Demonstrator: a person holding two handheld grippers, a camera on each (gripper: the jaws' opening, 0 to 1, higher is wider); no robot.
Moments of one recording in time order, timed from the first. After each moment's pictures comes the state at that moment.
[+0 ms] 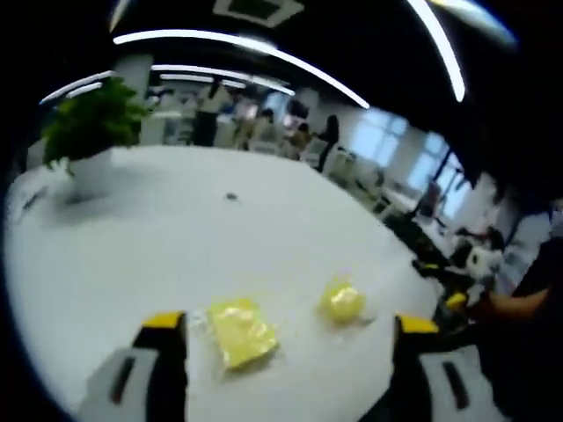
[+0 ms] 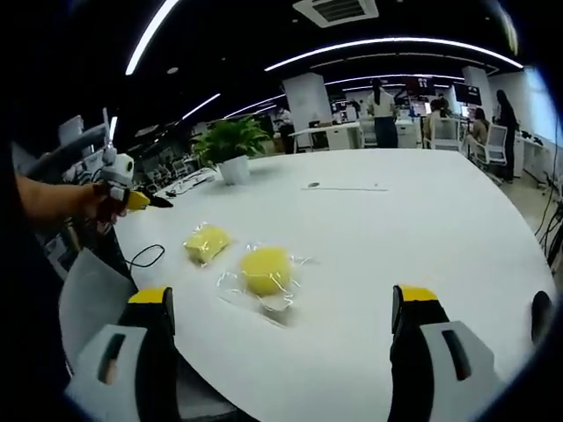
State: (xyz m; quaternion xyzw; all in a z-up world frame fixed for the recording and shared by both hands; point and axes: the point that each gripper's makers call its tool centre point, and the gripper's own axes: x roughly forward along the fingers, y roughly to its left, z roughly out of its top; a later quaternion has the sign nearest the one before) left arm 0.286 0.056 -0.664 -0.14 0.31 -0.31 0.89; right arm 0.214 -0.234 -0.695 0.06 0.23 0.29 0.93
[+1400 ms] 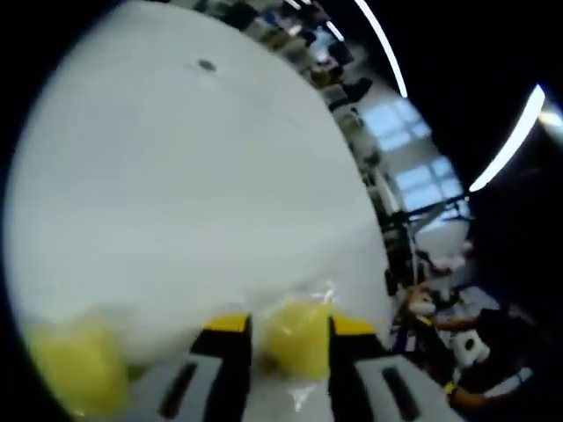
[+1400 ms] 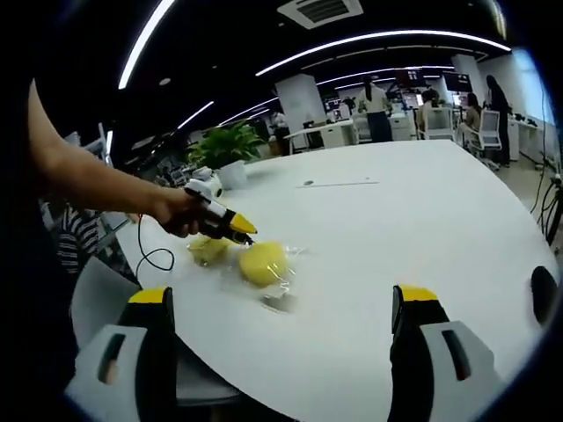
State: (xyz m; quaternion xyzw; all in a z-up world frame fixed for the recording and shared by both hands) left arm 0.345 -0.077 -0.789 -0.28 0.53 -0.33 0.73; right arm 0.190 -0.251 -0.695 0.09 0.24 0.28 0.93
